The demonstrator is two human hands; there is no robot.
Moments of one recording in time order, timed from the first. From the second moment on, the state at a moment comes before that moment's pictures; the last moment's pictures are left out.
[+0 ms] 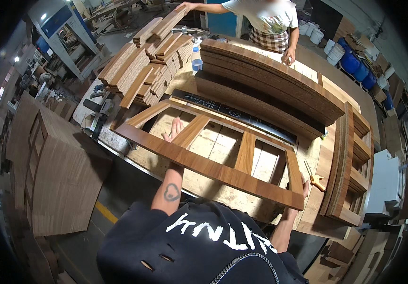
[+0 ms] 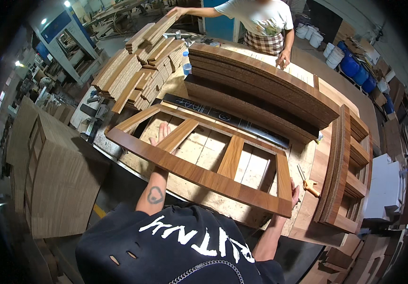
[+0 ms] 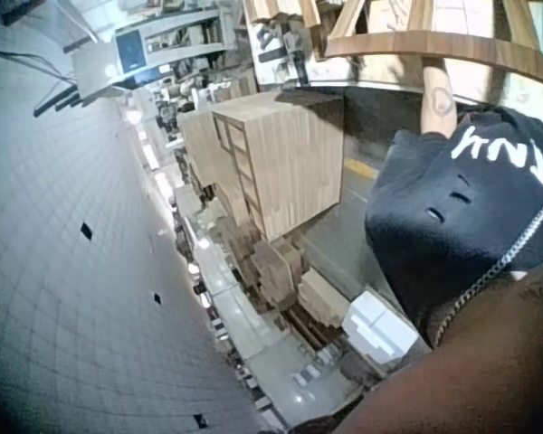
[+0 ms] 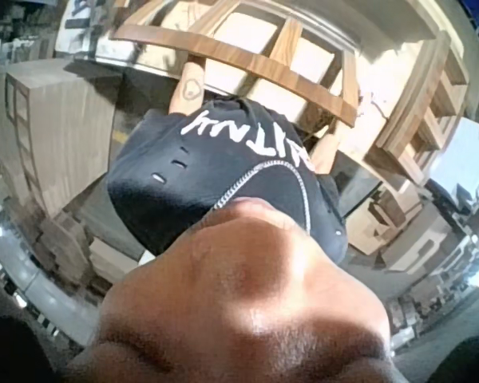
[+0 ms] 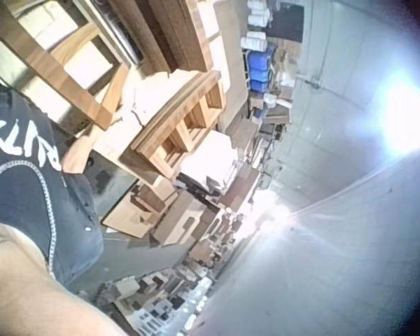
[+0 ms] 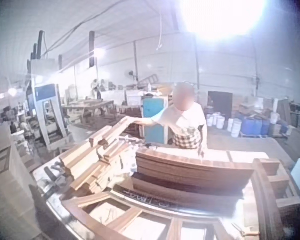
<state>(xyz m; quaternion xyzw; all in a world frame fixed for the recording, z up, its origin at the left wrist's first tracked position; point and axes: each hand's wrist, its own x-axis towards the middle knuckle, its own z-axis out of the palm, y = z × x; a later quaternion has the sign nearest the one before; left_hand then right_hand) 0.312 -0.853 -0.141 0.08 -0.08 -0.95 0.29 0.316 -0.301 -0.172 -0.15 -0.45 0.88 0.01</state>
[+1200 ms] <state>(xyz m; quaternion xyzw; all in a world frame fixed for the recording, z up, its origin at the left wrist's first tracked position) 0.462 -0.832 -0.195 0.53 -0.50 -0.68 -0.11 0.322 -0.375 -0.206 -0.15 -0.95 0.28 0.04</state>
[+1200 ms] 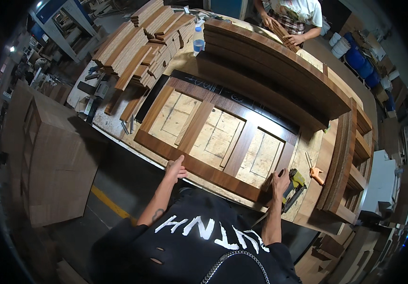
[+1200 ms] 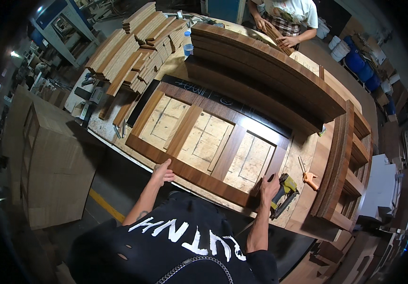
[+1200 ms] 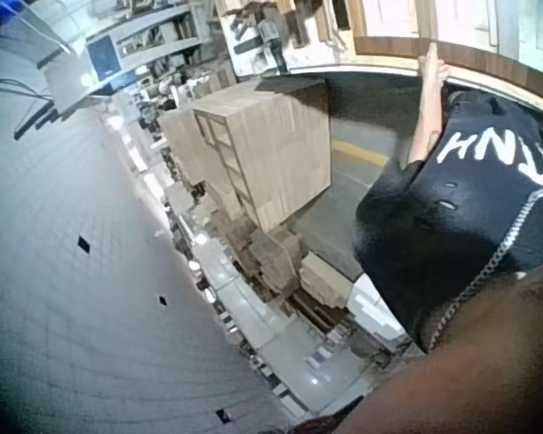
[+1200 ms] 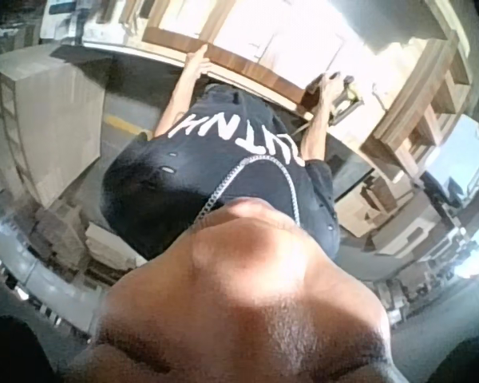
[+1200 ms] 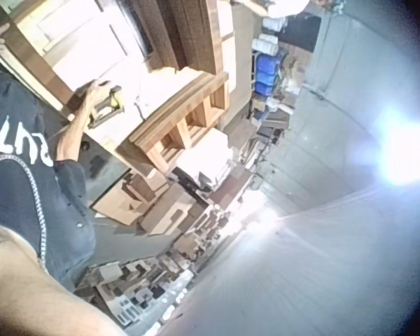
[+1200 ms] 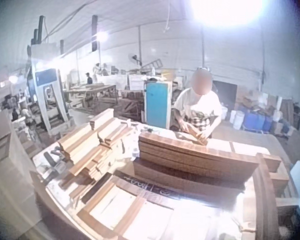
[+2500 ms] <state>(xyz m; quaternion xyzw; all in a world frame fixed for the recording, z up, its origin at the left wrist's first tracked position) 0.236 -0.631 -0.205 -0.02 -0.98 -0.21 -0.03 0.372 -0.340 -0.184 -0.25 -0.94 0.21 0.04</state>
